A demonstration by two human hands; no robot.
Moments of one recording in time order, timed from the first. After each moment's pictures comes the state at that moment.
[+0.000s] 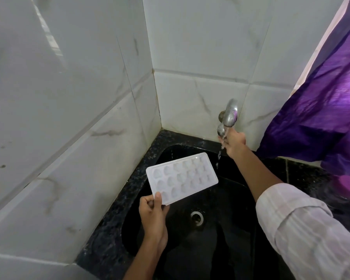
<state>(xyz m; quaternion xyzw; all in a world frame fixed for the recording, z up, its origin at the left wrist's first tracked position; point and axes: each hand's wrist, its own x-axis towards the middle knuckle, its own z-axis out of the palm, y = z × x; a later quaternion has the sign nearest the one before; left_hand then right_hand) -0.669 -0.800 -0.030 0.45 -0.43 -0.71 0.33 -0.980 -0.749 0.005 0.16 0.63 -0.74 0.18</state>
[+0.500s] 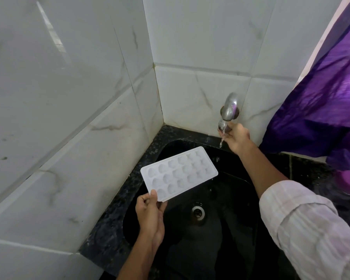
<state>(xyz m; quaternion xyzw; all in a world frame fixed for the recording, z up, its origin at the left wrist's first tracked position) -0.663 -0.800 -0.029 0.46 -0.33 -0.75 0.34 -0.987 -0.737 0.004 0.12 0.48 -0.83 0.27</state>
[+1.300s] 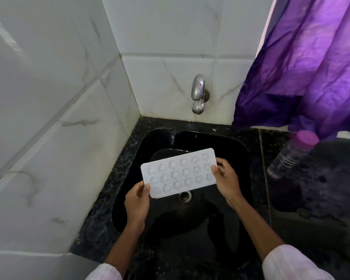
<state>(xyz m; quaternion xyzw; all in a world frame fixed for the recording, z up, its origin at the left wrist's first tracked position) -0.643 -0.817 -0.072 0.44 -0.66 -0.57 0.20 -0.808 -0.609 -0.078 -0.05 0.77 -0.62 0.15</state>
